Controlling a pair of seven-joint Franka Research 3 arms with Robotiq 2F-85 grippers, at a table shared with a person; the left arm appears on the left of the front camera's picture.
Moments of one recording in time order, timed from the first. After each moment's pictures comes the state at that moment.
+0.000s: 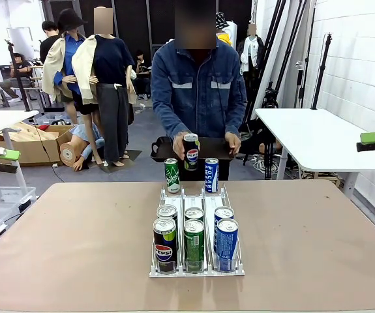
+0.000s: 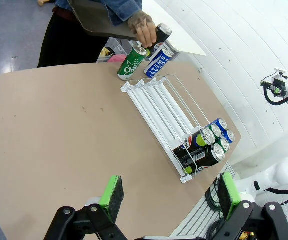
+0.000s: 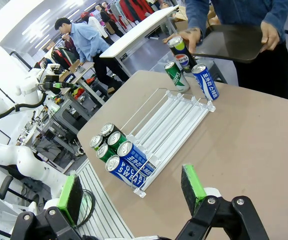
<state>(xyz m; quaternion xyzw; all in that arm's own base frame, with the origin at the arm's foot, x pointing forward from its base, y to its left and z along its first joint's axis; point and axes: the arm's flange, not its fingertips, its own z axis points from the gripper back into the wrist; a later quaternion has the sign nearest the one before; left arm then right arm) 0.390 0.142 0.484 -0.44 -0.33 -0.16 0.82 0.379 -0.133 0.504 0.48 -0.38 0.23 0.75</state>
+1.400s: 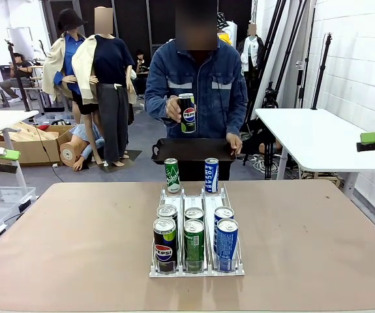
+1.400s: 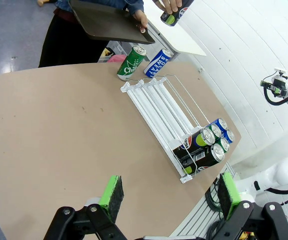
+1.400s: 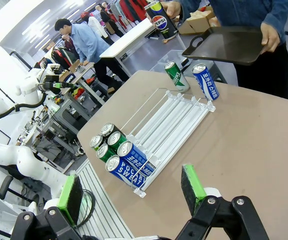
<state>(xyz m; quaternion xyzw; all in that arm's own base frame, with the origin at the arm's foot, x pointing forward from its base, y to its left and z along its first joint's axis) 0.390 0.142 0.484 -0.44 -0.33 -0.16 0.82 0.379 -0.133 0.504 0.48 -0.38 0.23 0.75</state>
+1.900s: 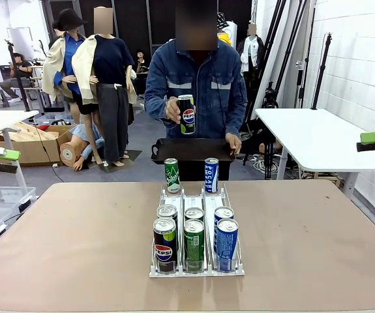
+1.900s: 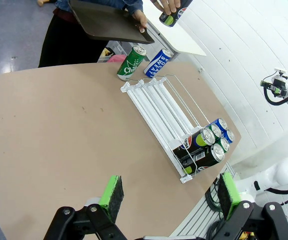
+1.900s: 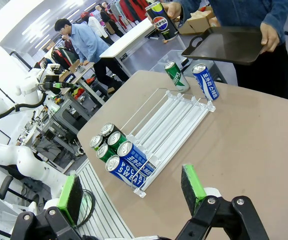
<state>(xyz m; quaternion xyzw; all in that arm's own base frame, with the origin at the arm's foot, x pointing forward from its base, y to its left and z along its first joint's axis) 0.390 0.142 0.484 -0.44 -0.33 -0.16 0.82 0.379 -0.133 0.504 0.48 -0.38 0.23 0.75</state>
